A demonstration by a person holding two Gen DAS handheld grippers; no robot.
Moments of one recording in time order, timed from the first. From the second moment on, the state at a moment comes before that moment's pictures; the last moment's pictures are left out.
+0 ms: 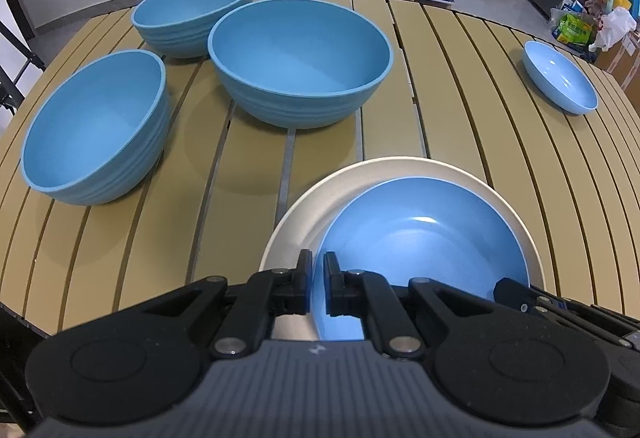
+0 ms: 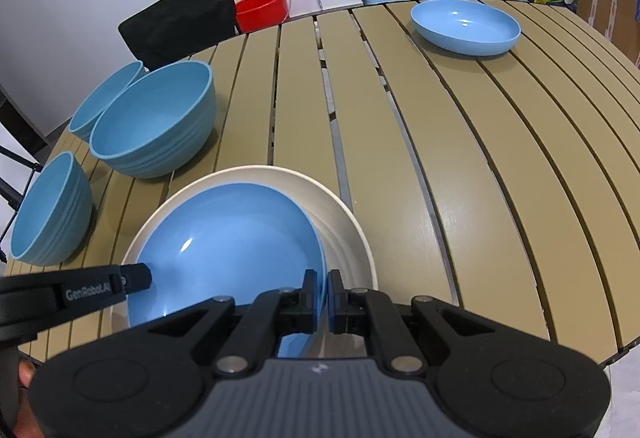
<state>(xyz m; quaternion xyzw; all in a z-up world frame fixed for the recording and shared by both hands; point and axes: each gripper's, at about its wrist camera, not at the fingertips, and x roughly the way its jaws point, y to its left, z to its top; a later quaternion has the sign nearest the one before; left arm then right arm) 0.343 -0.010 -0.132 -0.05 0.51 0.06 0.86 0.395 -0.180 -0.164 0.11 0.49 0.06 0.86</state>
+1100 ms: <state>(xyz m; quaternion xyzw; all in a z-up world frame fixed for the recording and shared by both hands) 0.309 0.008 -0.073 -0.04 0.44 0.08 0.89 0.365 -0.203 -0.121 0.14 0.45 0.08 0.88</state>
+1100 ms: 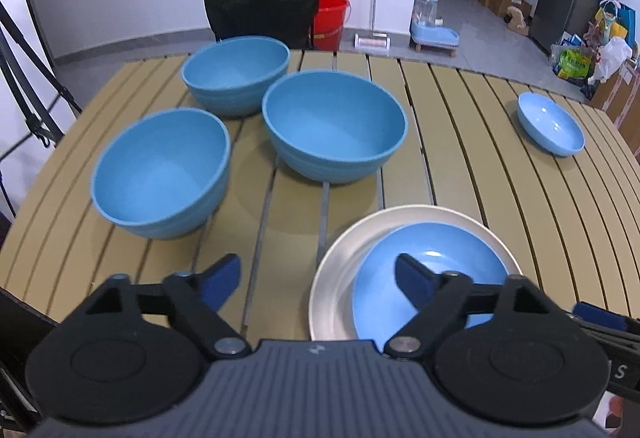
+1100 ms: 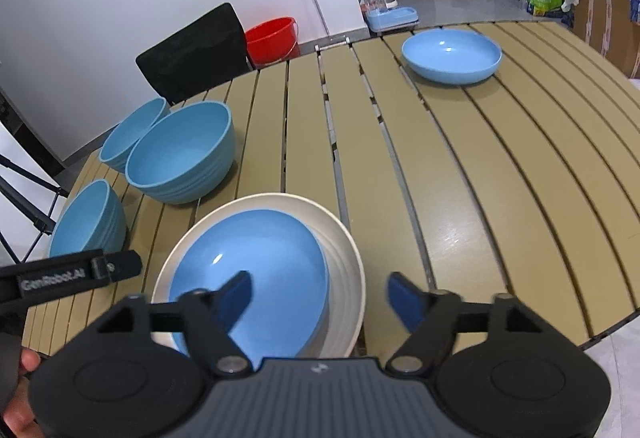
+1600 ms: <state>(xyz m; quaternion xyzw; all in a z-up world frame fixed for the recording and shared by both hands) 0.281 0.026 -0.050 -0.07 0.43 0.09 0.89 0.340 -0.211 -0.090 0.12 0.44 0.06 0.89</state>
